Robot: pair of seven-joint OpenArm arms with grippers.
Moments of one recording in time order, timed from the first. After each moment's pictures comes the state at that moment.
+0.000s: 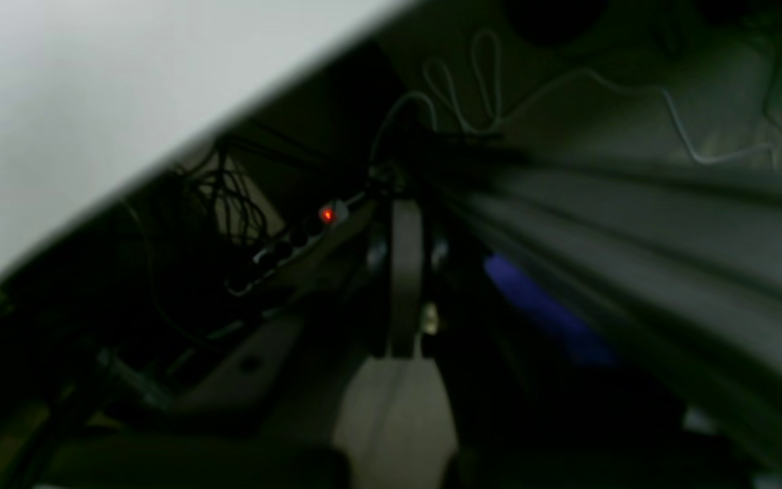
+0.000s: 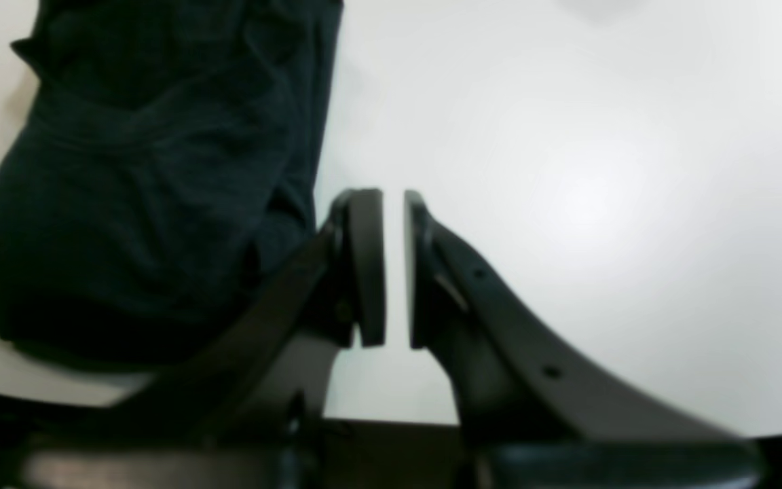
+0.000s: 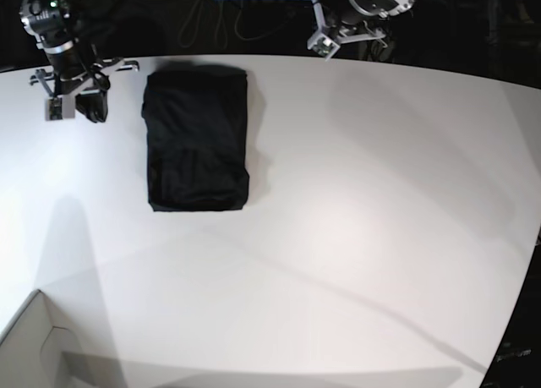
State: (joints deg) left arm 40.4 0.3 2.0 109.7 6.9 -35.8 46.0; right arm -28.0 -7.9 39.8 116.5 11.1 39.5 -35.7
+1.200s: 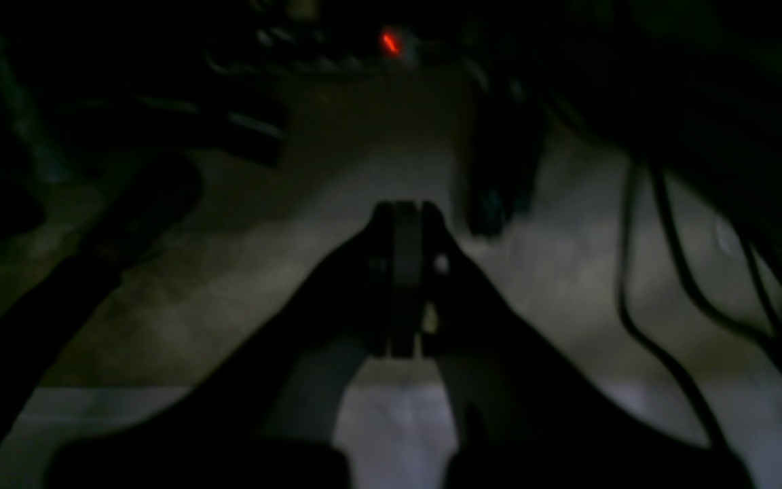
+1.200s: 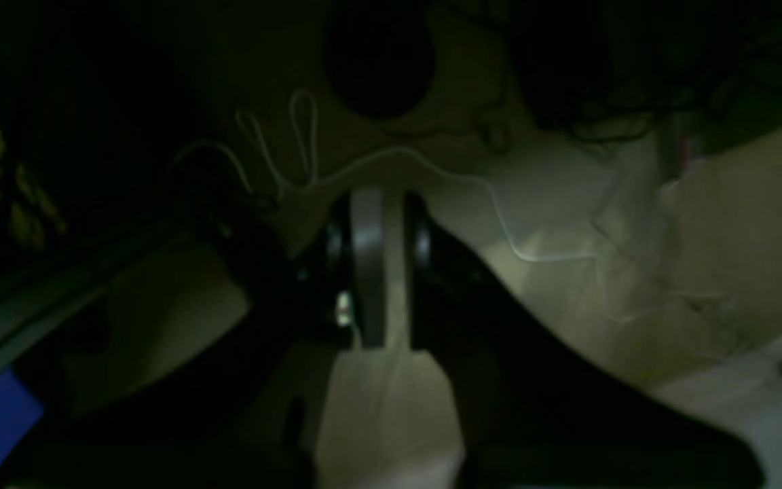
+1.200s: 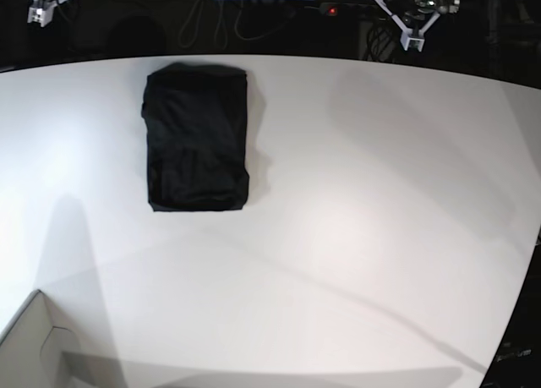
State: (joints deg) left arm 24.6 -2.9 -26.3 64.0 6.9 -26.4 31.8; right arm -29.9 -9.3 62.9 90.3 -1.5 39.5 -40.5
